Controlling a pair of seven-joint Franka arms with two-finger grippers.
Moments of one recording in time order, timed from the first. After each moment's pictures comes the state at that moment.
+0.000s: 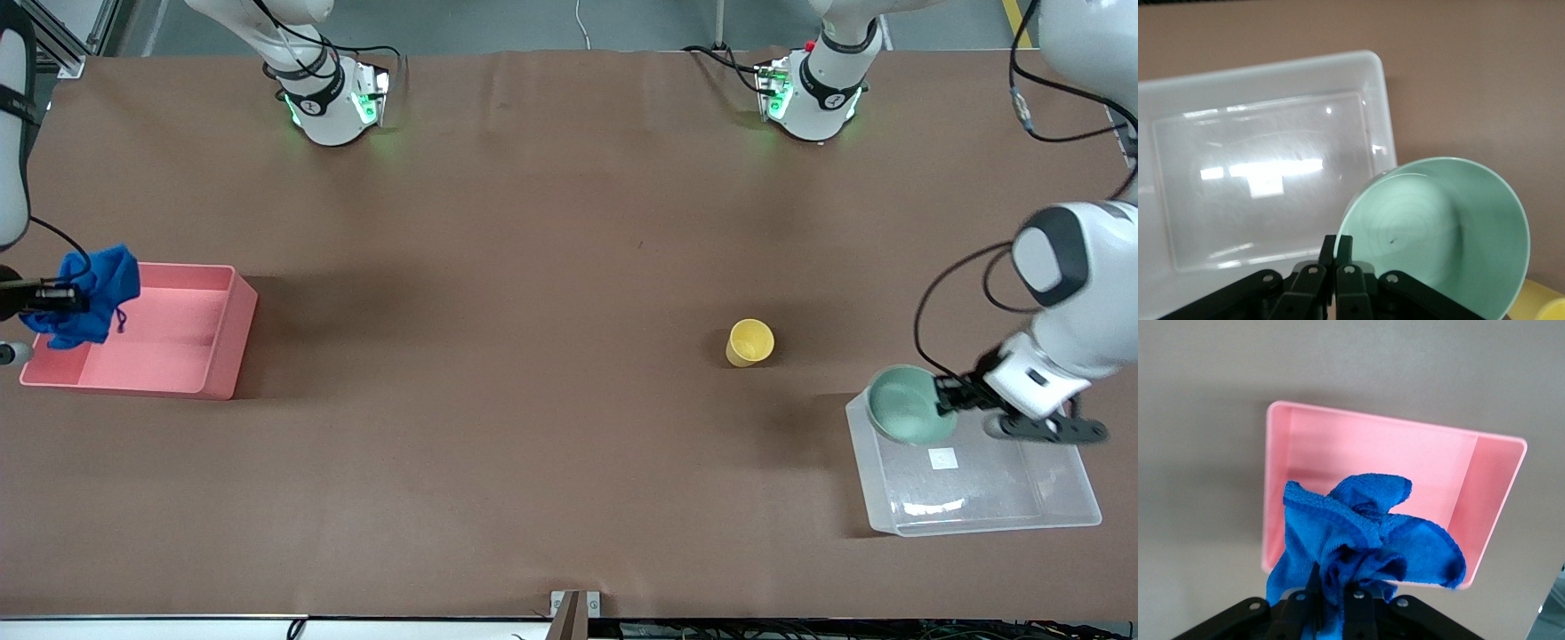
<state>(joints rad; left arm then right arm) 0.15 0.48 -0.11 -1.57 -0.04 2.20 0.20 -0.13 0.32 -0.16 -1.62 -0.11 1.76 -0.38</state>
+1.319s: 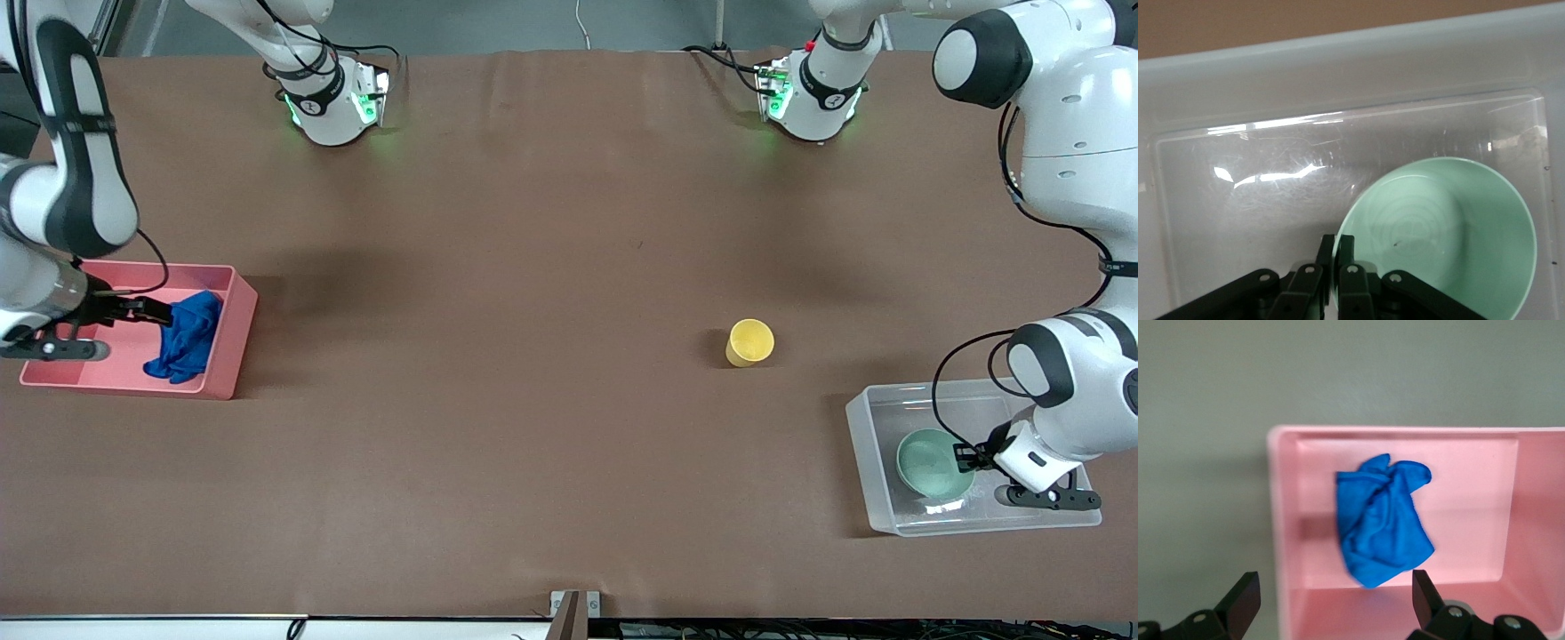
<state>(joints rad) 0.18 0.88 -0.02 -1.31 -0.02 2.33 0.25 -0.12 0.14 -0.11 -1.97 -0.08 2.07 -0.10</state>
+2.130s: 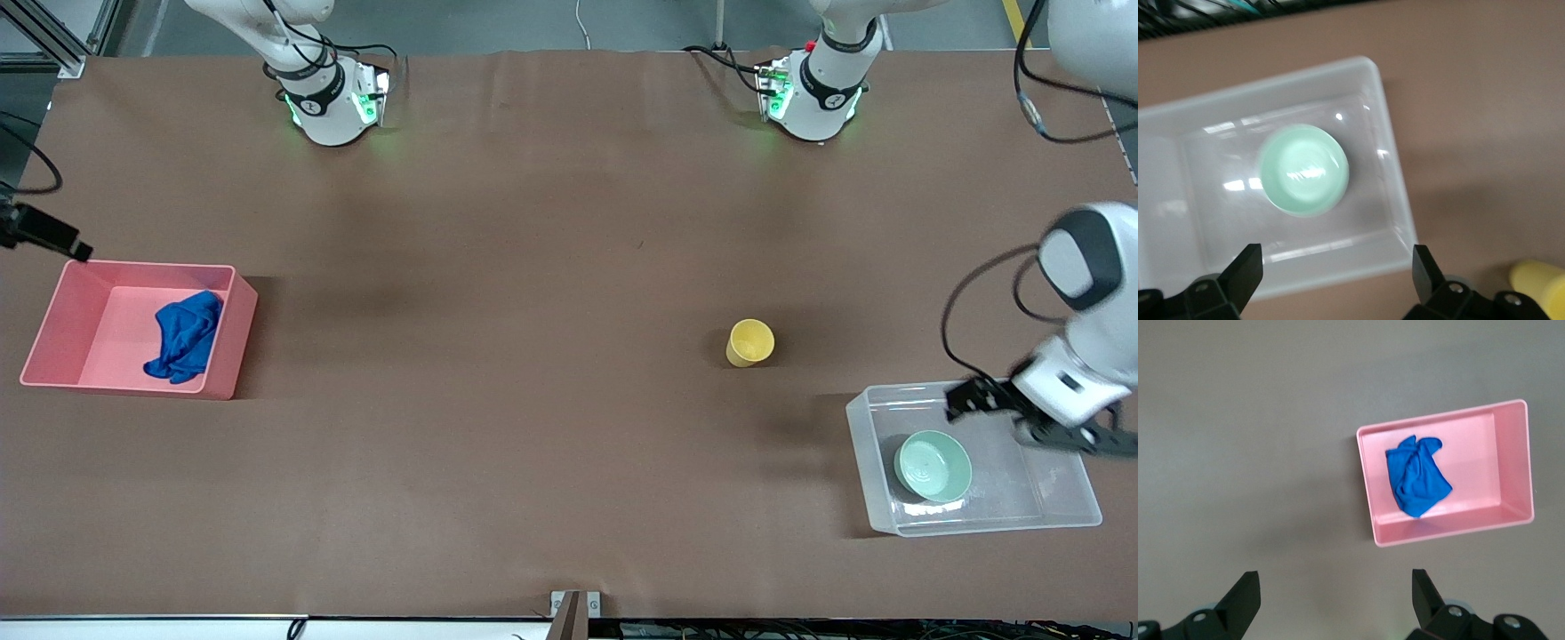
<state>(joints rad) 0.08 0.33 -0.07 -1.73 -0.01 2.22 0.21 -0.12 0.02 -0.03 -1.50 0.01 1.48 0.07</state>
